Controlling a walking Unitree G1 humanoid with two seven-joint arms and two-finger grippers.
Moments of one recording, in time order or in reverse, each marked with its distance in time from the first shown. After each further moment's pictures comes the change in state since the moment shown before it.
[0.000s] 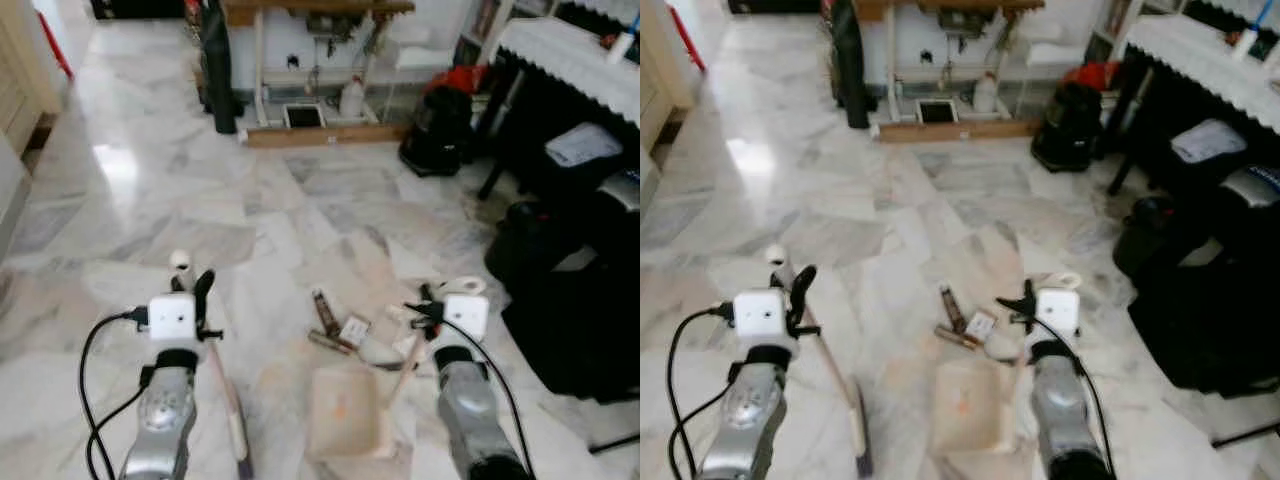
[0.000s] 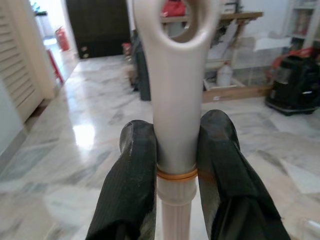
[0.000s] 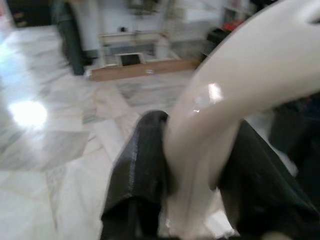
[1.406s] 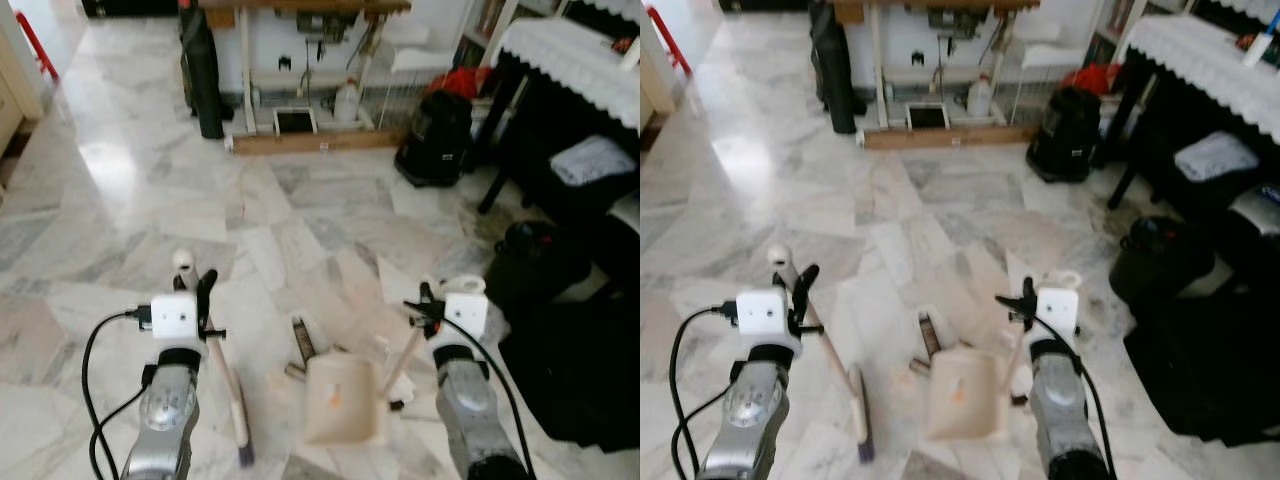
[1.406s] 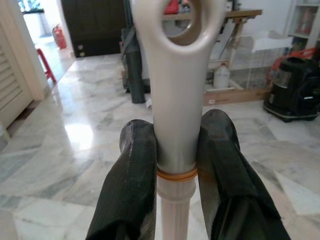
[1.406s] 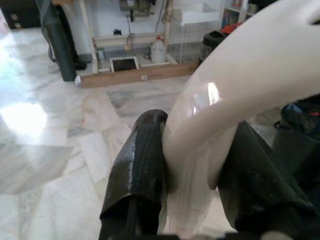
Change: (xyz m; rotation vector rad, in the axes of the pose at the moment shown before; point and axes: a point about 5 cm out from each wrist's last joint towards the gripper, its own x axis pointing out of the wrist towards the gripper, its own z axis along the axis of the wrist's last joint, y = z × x) left arm 0.001 -0.004 0.001 -0.008 0.001 -0.018; right arm 0.001 -0.003 0.003 0.002 -0.007 -0.020
